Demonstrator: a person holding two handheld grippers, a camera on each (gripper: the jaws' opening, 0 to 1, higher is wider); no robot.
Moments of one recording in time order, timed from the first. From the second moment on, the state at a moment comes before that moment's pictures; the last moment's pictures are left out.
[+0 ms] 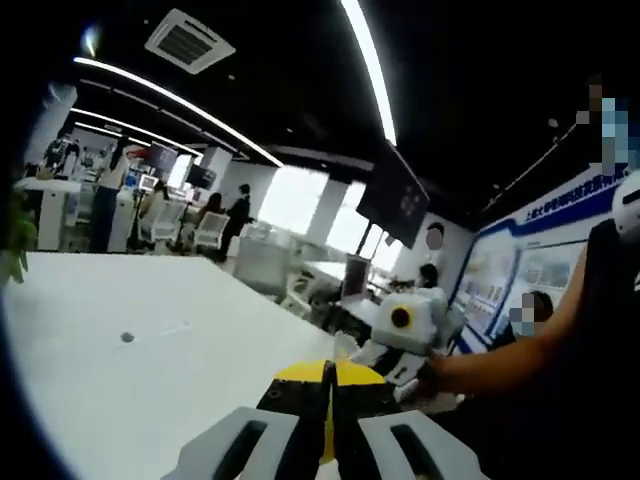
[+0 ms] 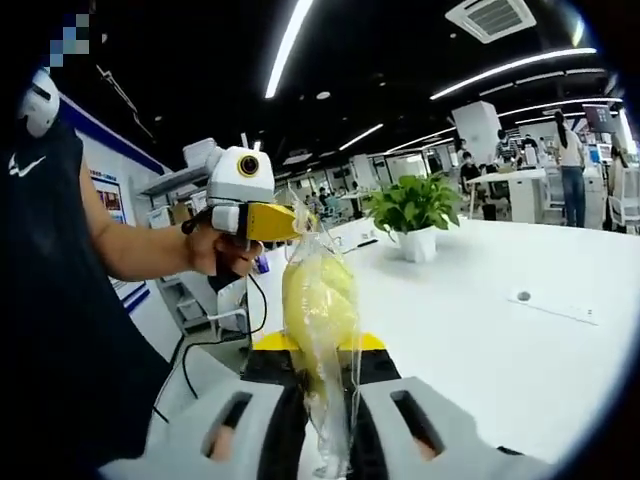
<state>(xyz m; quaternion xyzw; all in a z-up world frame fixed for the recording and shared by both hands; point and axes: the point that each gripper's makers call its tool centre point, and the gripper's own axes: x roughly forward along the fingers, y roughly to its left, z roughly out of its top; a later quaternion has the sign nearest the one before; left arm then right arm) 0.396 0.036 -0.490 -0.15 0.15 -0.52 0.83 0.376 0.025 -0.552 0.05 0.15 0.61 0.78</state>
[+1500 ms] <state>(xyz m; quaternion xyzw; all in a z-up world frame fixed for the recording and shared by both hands) 0.388 0.030 -0.493 -0.07 0.14 -0.51 0.85 0.368 0.017 -0.554 0.05 0.18 0.62 0.76</state>
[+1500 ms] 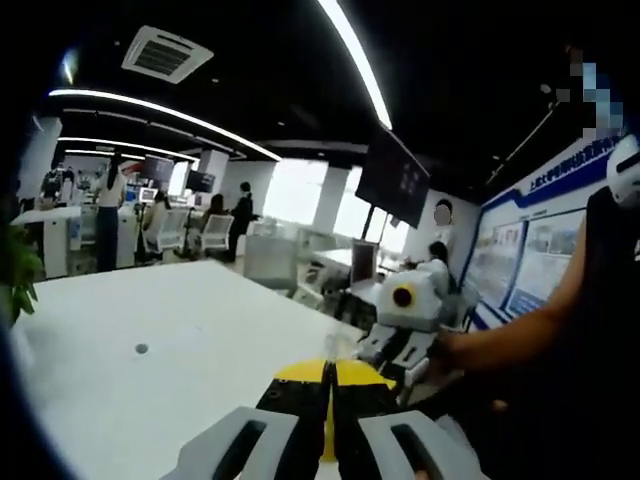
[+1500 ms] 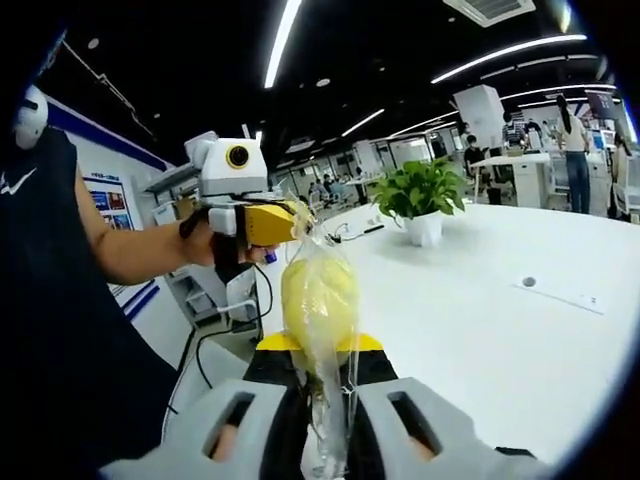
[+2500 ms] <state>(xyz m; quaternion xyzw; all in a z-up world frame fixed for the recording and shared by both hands) 0.361 0.016 -0.505 -0.13 0.17 -0.50 0.84 0.343 0.000 -0.567 0.01 0.19 0.62 0.76</state>
